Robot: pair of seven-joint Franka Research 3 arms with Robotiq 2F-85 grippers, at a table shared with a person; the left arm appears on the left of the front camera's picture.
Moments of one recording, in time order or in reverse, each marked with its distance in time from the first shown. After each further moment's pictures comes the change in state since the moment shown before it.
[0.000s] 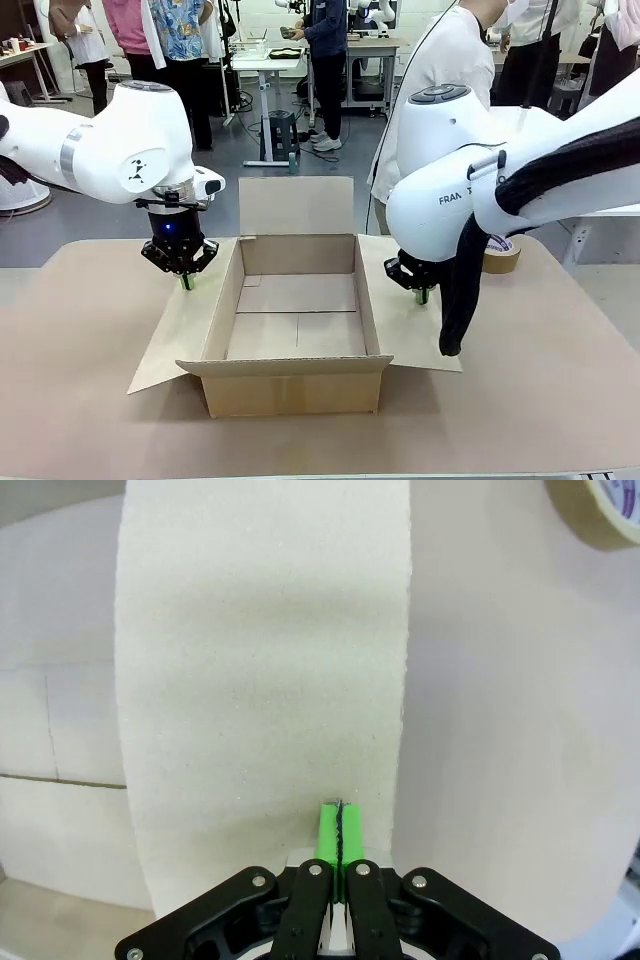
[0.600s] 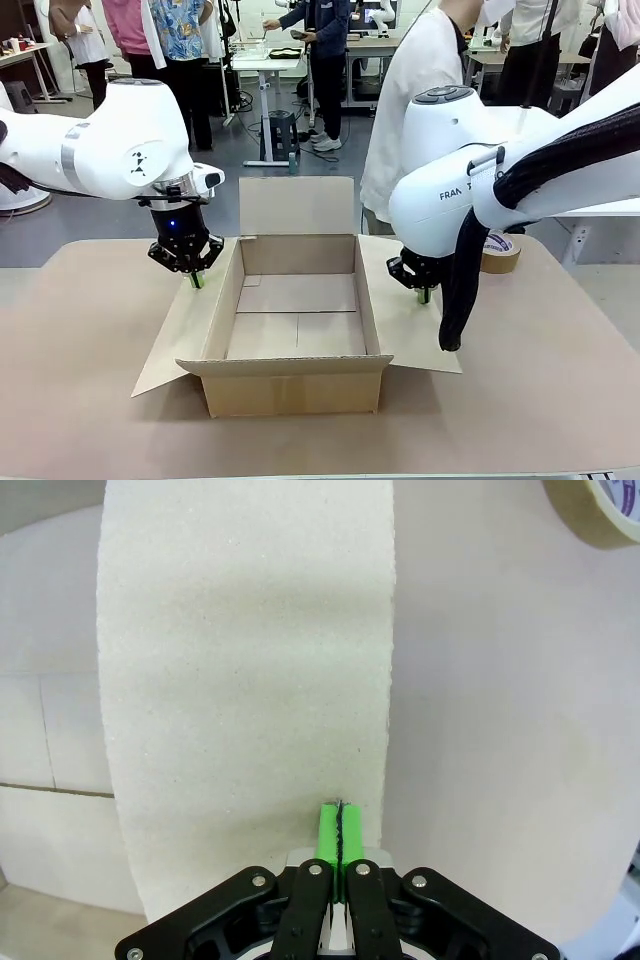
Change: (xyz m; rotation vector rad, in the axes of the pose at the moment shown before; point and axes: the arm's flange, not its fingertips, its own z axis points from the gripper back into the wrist) left arm 0.003 -0.003 0.007 -0.086 0.023 0.063; right arm 0.006 -0.006 -0.002 0.003 0.004 -0.009
